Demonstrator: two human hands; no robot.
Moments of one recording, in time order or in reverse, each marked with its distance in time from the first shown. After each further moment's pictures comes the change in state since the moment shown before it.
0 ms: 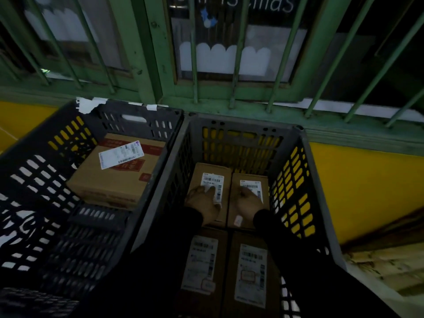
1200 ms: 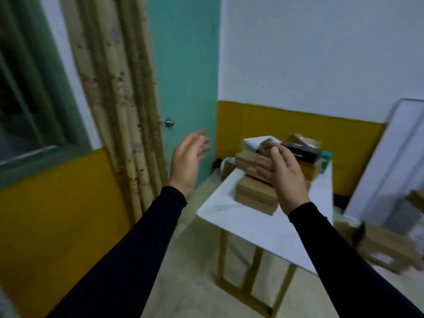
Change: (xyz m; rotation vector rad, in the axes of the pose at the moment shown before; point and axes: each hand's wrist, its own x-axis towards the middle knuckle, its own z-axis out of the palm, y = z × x) left_hand -0.591 0.510 0.192 -1.176 -0.542 1.120; right_hand -0.809 0.338 -0.253 0.757 1.574 -0.329
